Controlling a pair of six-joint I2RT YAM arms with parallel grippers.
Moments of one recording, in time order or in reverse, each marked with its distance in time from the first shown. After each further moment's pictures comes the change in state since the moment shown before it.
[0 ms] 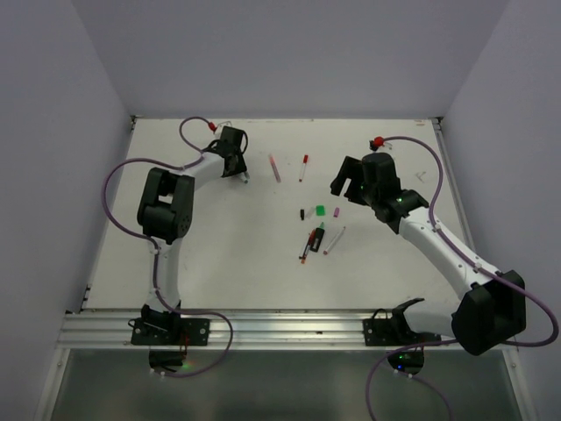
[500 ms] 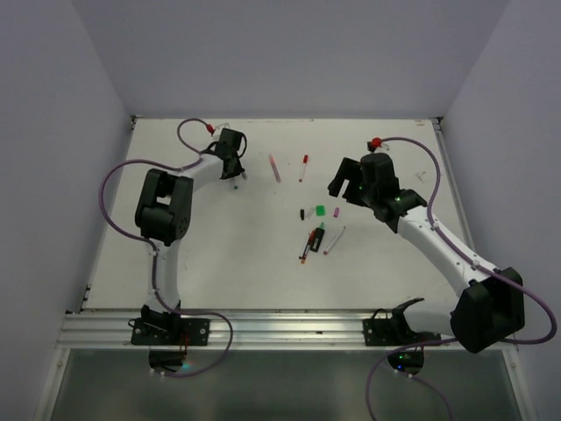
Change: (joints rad) left arm 0.000 -0.016 -0.029 -0.008 -0.033 0.002; right arm 0.000 0.013 -0.002 0.003 -0.033 0.009
